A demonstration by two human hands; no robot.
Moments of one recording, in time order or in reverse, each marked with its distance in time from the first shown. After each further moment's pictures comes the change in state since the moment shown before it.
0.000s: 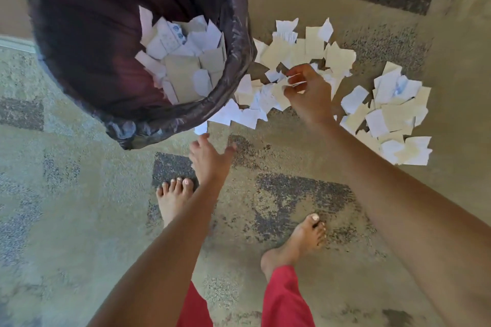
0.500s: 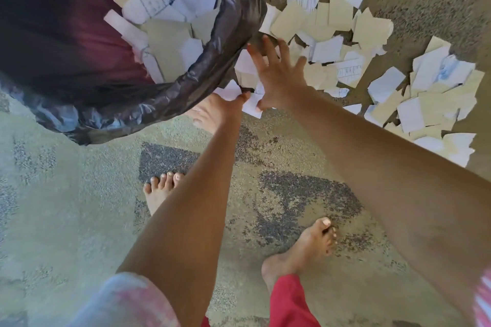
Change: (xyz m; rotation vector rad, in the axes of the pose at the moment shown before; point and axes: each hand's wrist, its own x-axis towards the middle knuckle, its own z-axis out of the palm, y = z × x) left_hand 0.080 0.063 0.044 -0.042 0.125 -0.255; right_hand 0.052 0.033 0.097 -1.020 -0.491 -0.314
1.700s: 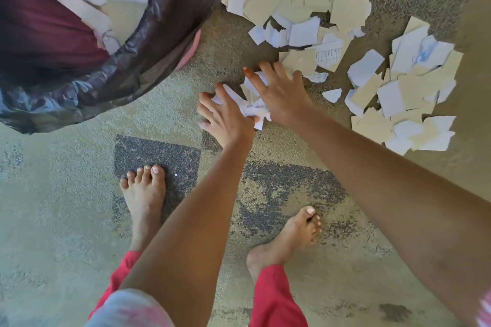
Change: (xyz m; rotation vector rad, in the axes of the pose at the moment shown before) left_hand -0.041 -0.028 0.072 0.327 0.123 0.294; right_hand -0.056 0.040 0.049 -0.237 0.058 -0.093
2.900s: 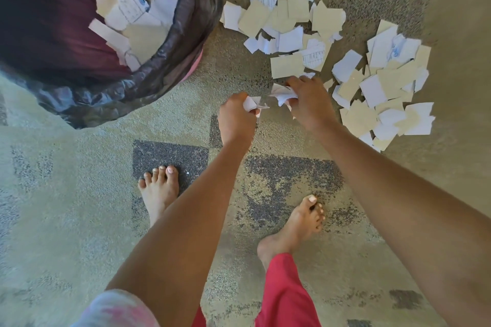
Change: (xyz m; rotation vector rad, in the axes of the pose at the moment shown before) left_hand -0.033 0.000 -0.065 -0.408 -0.140 0.297; right_hand -0.070 0.022 -0.019 0.623 0.233 0.302
